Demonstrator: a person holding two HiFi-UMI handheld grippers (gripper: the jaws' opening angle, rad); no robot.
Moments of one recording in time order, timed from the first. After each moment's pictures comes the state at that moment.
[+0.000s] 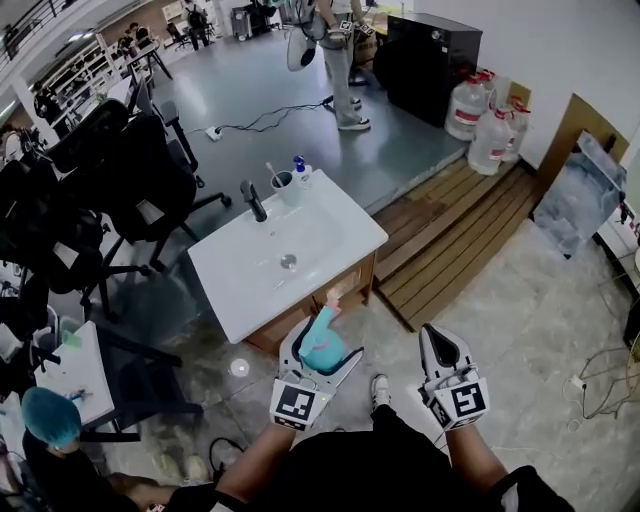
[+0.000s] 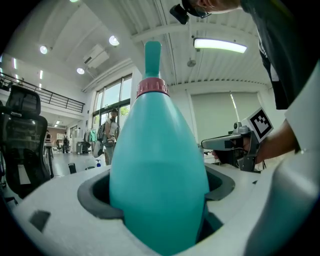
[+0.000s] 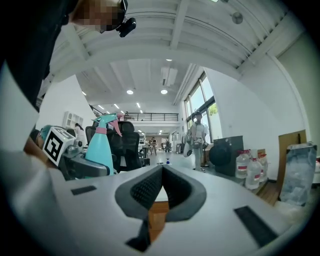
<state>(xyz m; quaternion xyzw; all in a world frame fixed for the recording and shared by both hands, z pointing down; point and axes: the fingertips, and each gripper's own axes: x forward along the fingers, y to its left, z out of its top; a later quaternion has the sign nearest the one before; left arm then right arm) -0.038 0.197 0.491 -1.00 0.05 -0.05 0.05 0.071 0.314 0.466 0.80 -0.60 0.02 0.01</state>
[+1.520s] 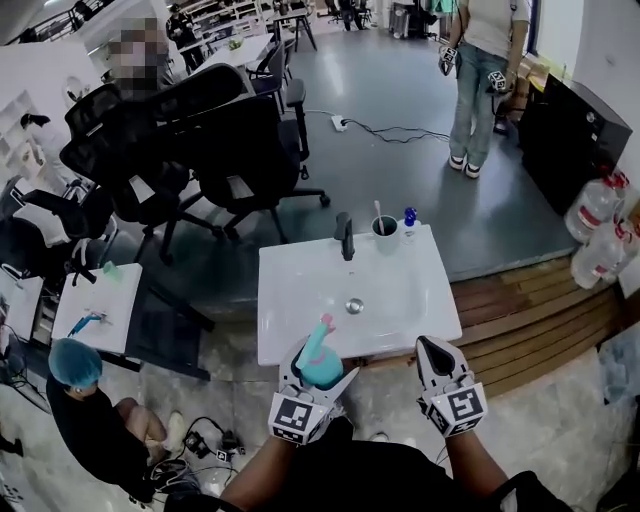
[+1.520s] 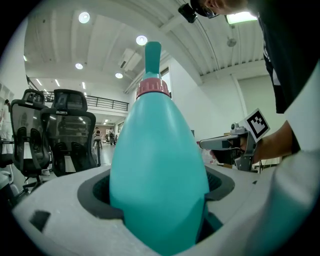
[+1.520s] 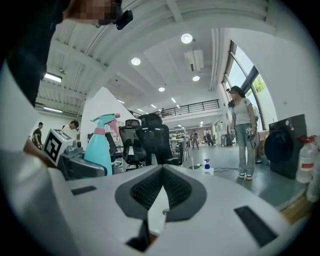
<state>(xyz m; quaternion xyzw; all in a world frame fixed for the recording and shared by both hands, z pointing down) -0.034 0.006 0.515 -0.95 0.32 -0.08 0.01 0.123 0.042 0.486 0.60 -0.80 0.04 0.02</state>
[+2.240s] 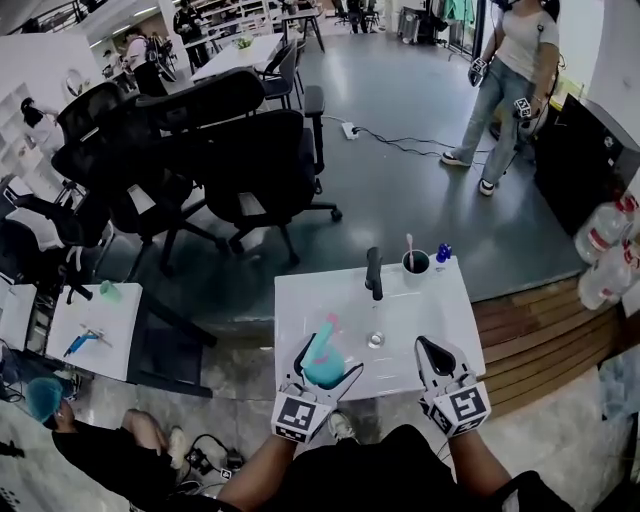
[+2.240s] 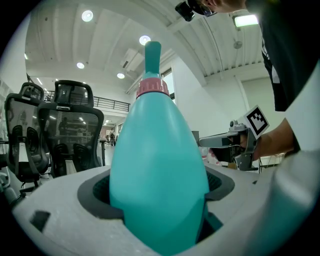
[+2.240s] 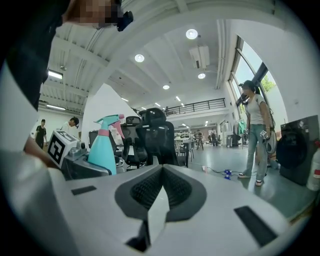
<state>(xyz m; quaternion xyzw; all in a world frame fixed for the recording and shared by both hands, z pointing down) -0.070 -0.128 0.510 -0.95 0.32 -0.07 0.00 0.075 -0.095 0.473 0.58 -0.81 0.03 0.03</state>
